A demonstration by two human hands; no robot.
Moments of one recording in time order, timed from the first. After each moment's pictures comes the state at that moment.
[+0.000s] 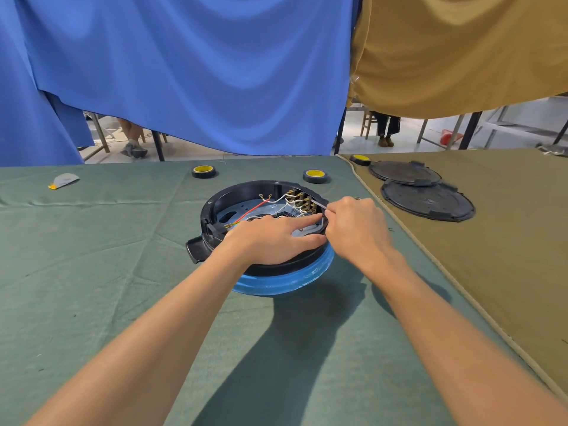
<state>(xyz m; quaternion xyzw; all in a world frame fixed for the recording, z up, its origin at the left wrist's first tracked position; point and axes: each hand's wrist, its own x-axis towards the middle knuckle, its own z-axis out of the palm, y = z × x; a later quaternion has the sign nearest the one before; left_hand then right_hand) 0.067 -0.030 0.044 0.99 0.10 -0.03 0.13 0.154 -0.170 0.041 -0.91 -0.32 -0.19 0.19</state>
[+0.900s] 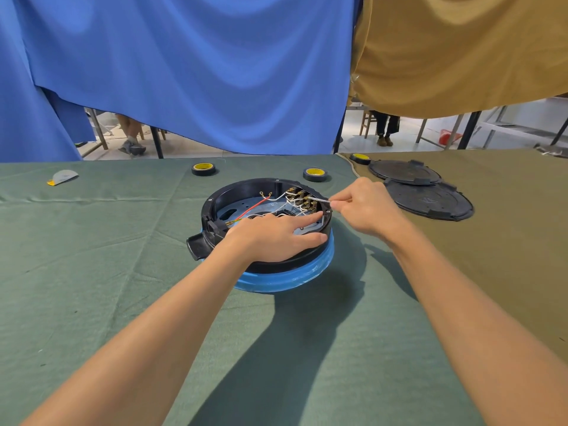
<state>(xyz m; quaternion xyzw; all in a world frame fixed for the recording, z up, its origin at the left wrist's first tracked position) 0.068 -0.028 0.042 0.99 0.09 -0.04 0.13 0.176 -0.178 0.072 -0.90 -0.34 -0.04 0.26</state>
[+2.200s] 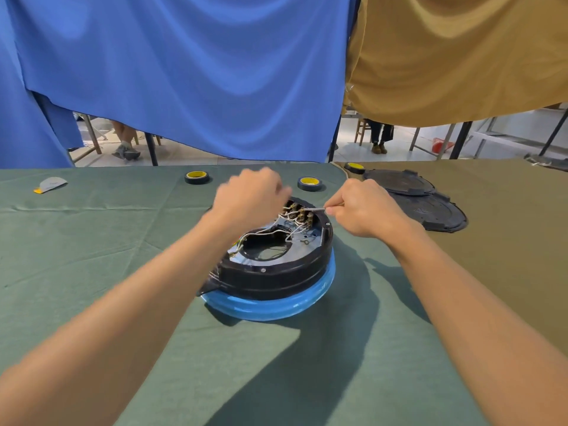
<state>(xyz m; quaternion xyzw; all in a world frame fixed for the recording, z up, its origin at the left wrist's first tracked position) 0.087 -0.015 0.089 0.96 0.21 0.18 0.09 0.178 -0.176 0.094 -0.92 -0.37 -0.07 0.13</state>
